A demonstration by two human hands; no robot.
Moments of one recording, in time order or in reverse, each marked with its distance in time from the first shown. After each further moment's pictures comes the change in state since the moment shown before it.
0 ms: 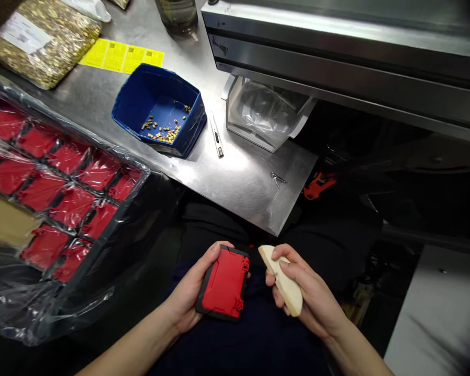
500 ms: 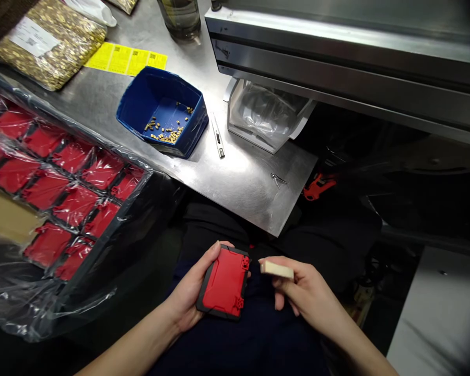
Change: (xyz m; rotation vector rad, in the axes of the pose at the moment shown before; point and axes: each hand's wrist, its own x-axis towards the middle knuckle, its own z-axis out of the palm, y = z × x) left_hand 0.001 -0.003 -0.002 -0.039 -0.002 -0.014; right_hand -0.003 -0.003 -0.014 -0.743 0.036 -0.035
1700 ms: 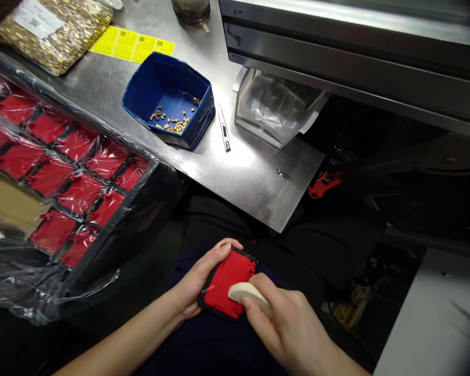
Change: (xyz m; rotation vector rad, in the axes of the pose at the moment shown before) left_hand 0.003 -0.007 -0.014 0.094 -0.126 0.007; right_hand -0.023 -0.020 0.049 -0.584 0.030 -0.324
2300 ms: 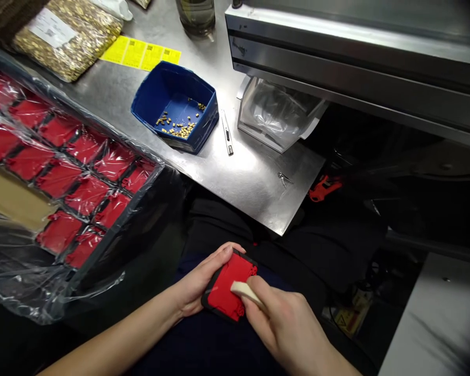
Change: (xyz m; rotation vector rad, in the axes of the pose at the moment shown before) left_hand 0.001 0.002 -0.009 0.062 -0.066 -0.071; right_hand 0.000 -0.002 0.007 -0.110 -0.026 -0.018
